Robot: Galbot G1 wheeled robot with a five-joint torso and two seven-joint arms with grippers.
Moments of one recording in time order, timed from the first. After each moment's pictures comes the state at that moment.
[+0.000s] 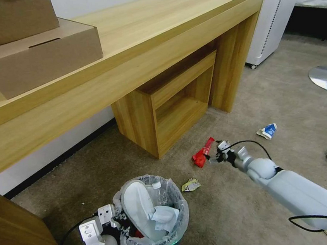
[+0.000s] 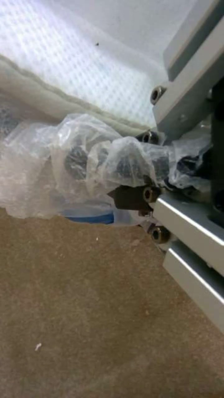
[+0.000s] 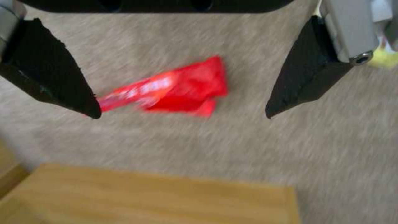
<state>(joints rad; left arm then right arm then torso) 1.64 -1.13 -0.30 -2.35 -0.92 0.57 -0.80 -0.61 0.92 -0.33 1.10 0.47 0.02 -0.19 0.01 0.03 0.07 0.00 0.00</state>
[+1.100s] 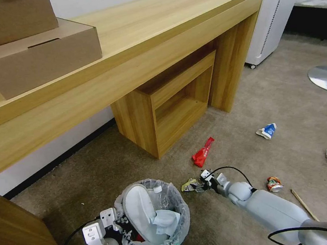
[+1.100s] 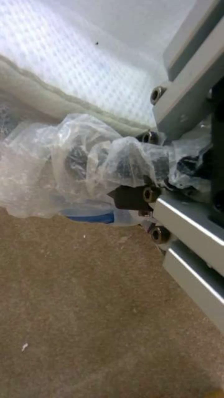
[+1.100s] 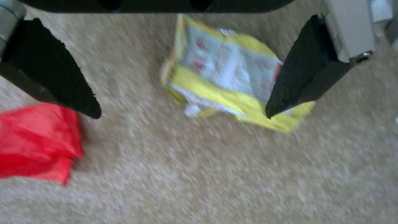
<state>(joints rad) 1.66 -1.13 -0.28 -2.34 -0.90 0.57 -0.81 -0.62 1.10 -0.47 0.89 0.47 0.07 -0.17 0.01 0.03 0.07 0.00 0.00</state>
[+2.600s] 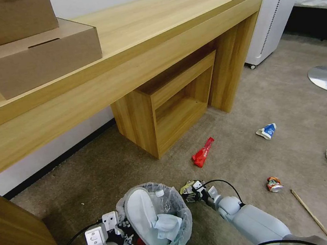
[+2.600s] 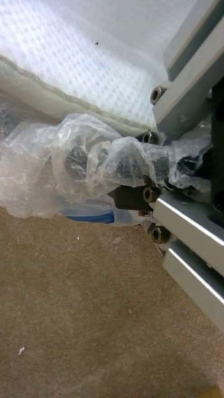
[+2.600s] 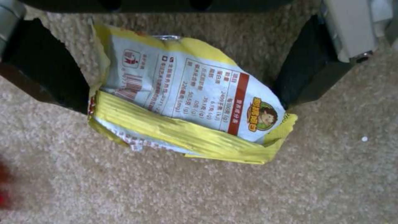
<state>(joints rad) 1.67 -1.12 -0.25 -2.34 -0.87 0.56 -0.81 -0.72 1.22 -0.35 0.78 0.38 0.16 -0.15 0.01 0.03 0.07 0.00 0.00</state>
